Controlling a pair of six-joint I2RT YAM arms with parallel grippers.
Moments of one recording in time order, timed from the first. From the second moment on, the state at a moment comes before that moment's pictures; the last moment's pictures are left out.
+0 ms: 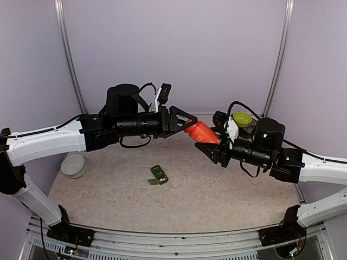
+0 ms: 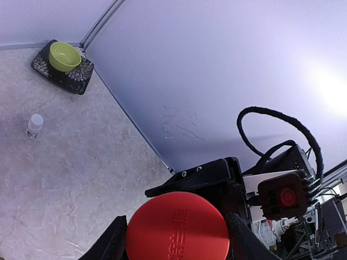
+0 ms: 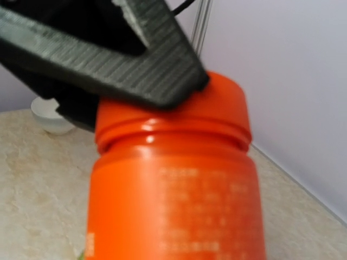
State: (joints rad) left arm -0.99 1.51 1.31 0.03 0.29 -0.79; right arm 0.99 1.08 0.76 0.24 -0.02 -0.22
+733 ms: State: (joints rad) left arm -1.11 1.33 1.12 0.37 0.51 -0.41; right arm 1.01 1.01 0.74 0.43 -0.57 0.15
